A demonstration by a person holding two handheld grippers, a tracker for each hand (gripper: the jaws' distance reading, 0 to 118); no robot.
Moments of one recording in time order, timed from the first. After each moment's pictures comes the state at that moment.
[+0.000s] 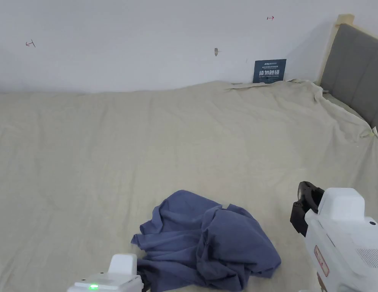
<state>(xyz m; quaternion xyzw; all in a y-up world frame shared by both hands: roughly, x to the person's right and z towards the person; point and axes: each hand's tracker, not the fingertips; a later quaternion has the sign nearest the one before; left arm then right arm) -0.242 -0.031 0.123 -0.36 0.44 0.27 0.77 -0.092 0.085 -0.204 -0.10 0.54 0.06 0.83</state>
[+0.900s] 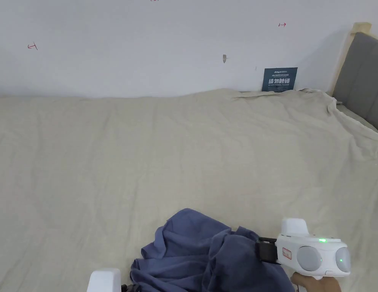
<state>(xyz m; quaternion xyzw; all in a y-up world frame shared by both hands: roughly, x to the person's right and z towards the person) -0.266 -0.004 0.139 -0.30 0.44 0.30 0.79 -0.255 -0.060 -0.265 -0.38 0.53 0.23 0.72</state>
